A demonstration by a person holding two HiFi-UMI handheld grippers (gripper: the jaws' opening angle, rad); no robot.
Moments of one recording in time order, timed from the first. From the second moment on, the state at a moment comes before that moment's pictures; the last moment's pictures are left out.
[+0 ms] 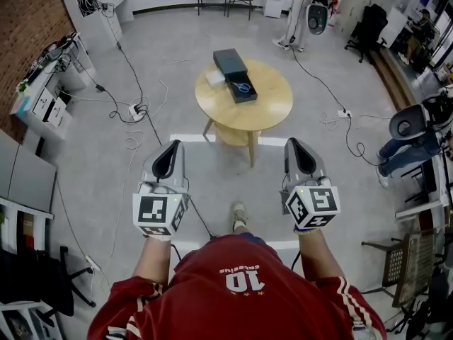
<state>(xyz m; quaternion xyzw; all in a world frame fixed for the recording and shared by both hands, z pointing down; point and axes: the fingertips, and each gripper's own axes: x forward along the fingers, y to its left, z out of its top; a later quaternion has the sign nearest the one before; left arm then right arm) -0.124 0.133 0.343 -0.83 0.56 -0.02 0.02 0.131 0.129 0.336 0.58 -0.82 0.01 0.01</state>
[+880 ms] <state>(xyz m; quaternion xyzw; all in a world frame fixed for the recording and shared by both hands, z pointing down) -0.105 0.013 0.350 -0.83 0.55 -0.02 0.02 0.156 0.006 0.350 0.57 -0.82 0.03 0.01</state>
